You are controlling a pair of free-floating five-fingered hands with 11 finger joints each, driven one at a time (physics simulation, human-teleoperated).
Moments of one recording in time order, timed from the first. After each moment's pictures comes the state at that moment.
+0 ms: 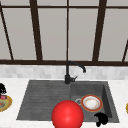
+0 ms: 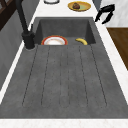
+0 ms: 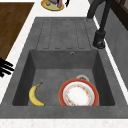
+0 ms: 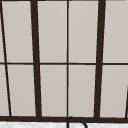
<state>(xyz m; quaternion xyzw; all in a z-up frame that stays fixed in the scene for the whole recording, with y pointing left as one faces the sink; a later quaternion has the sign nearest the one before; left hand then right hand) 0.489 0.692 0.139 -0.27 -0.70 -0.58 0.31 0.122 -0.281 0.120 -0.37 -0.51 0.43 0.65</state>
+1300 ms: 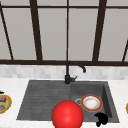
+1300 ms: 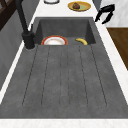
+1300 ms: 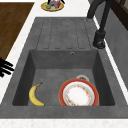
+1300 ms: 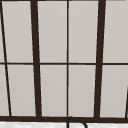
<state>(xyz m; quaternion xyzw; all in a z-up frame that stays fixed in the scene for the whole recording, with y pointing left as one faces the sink) 0.377 0.687 0.139 -0.20 -0.73 -0.61 0.24 0.122 -0.281 0.120 -0.37 -0.51 0.43 0.65</state>
